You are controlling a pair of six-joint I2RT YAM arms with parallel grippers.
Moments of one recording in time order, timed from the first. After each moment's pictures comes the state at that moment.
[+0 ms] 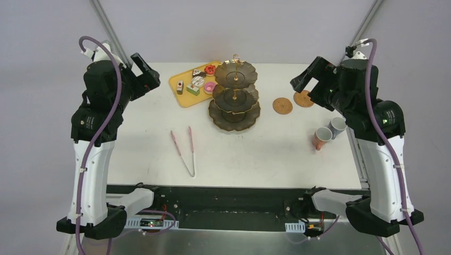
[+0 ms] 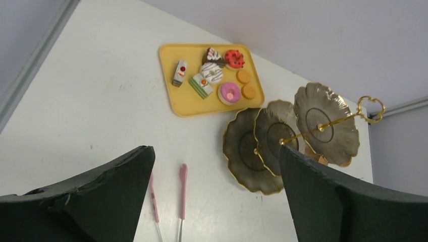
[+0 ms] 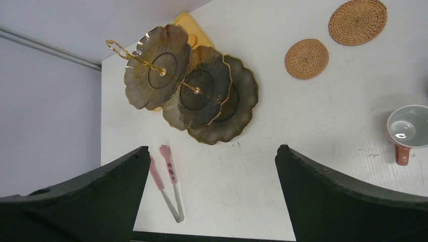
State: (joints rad) left arm -0.16 1.09 1.71 -0.90 -0.21 -0.49; right arm 0.39 1.19 1.89 -1.16 0.19 0.67
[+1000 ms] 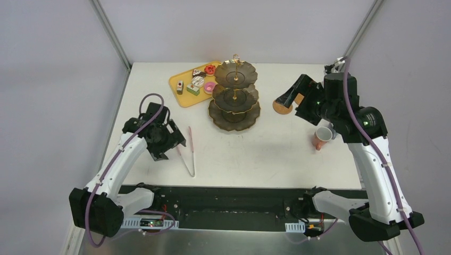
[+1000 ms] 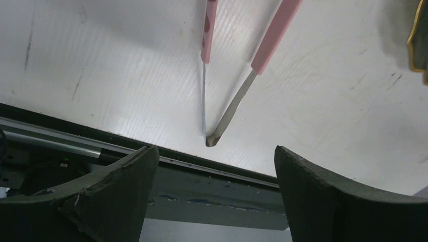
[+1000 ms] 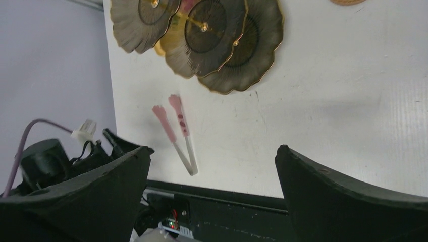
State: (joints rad) left arm -0.21 1.06 0.95 -1.07 0.01 -0.85; right arm 0.39 1.10 1.61 -1.10 0.02 0.78
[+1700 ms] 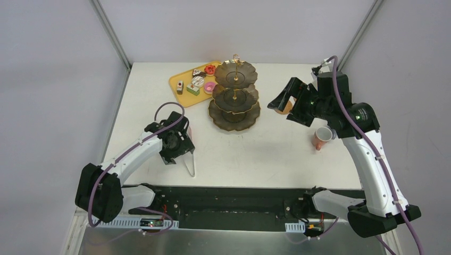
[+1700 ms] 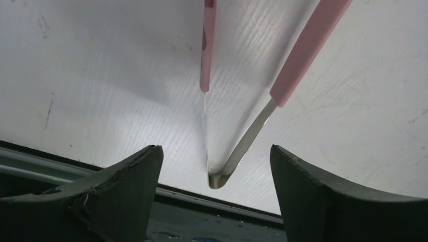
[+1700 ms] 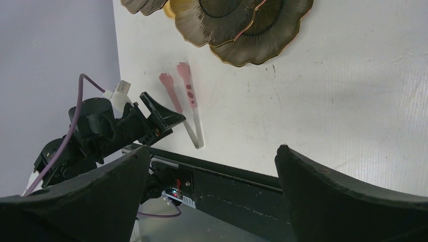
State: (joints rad) left arm -0.44 1.19 0.77 -0.86 -0.14 -0.99; right arm 0.39 1.14 1.57 -1.09 -0.18 0.75
